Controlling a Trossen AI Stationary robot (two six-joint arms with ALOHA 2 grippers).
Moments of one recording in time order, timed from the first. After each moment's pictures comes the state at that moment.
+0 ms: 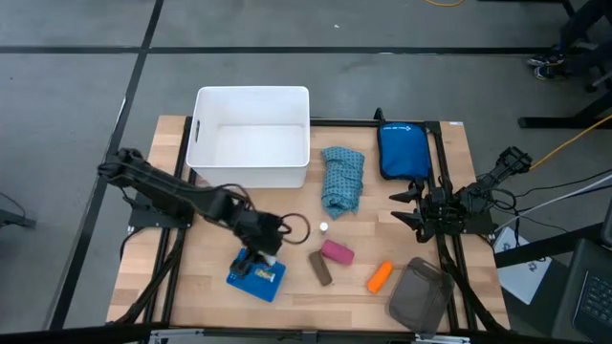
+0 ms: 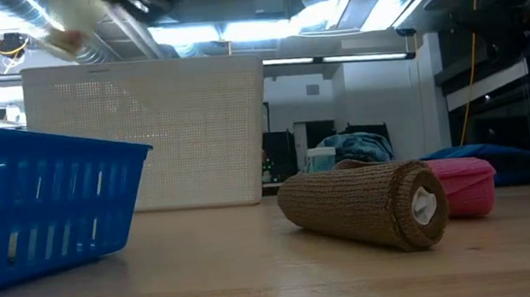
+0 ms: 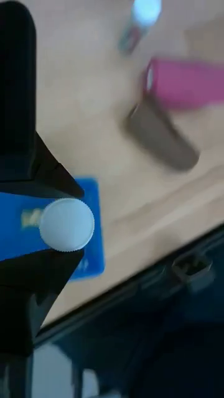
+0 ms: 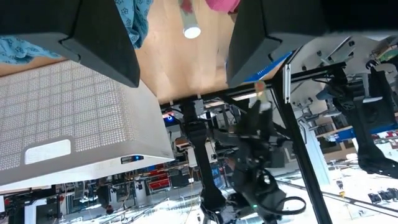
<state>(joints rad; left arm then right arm) -0.33 1.44 1.21 -0.66 0.27 0.01 0.69 0.11 0.02 0.23 0.72 0.16</state>
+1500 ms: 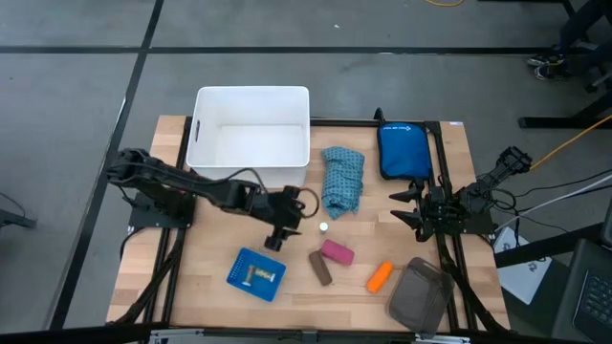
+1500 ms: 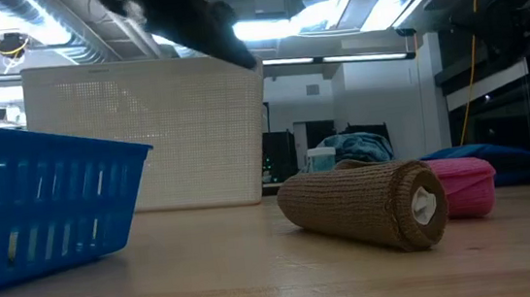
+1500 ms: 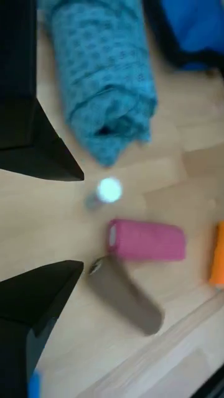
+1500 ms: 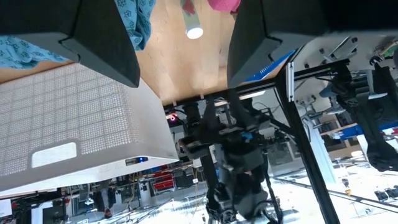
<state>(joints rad) -0.17 1.51 1.10 -0.28 -0.03 0.22 0.69 0.11 0.02 0.22 0.74 0.18</state>
